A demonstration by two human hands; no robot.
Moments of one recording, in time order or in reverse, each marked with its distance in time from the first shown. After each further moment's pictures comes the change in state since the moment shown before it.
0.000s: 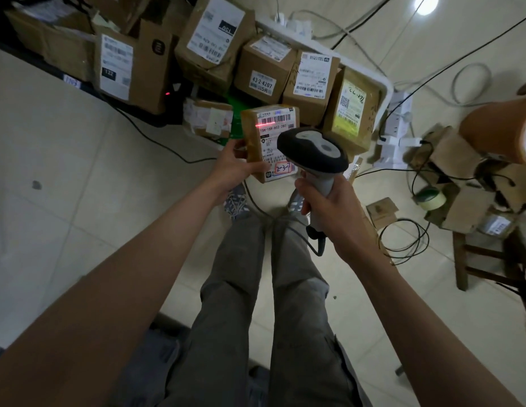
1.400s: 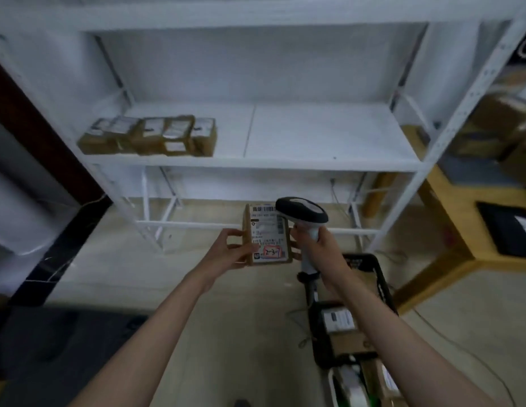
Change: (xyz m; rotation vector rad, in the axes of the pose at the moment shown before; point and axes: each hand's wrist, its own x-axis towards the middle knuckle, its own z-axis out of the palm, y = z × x) left_hand -0.520 0.003 -0.449 -0.793 0.765 0.413; right_hand -0.291 -0.457 0.363 -0.272 -0.920 -0.690
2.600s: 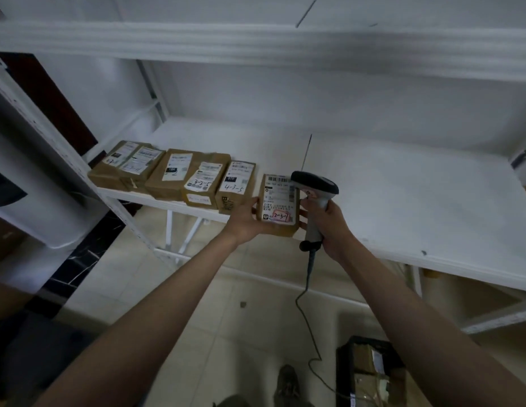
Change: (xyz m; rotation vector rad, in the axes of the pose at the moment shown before) left_hand 0.341 0.179 -0.131 0.430 0.235 0.169; right_hand 0.428 -0.084 0.109 0.195 -0.152 0.100
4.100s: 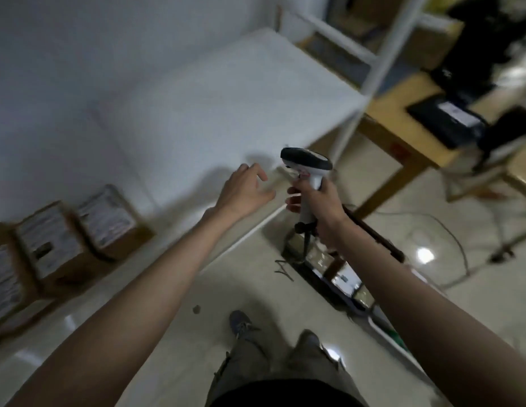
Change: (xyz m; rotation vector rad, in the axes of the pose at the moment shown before) left_hand 0.060 0.074 0.171 0.487 -0.670 0.672; right_hand -0.094 0.052 -0.086 0.202 0.983 0.011
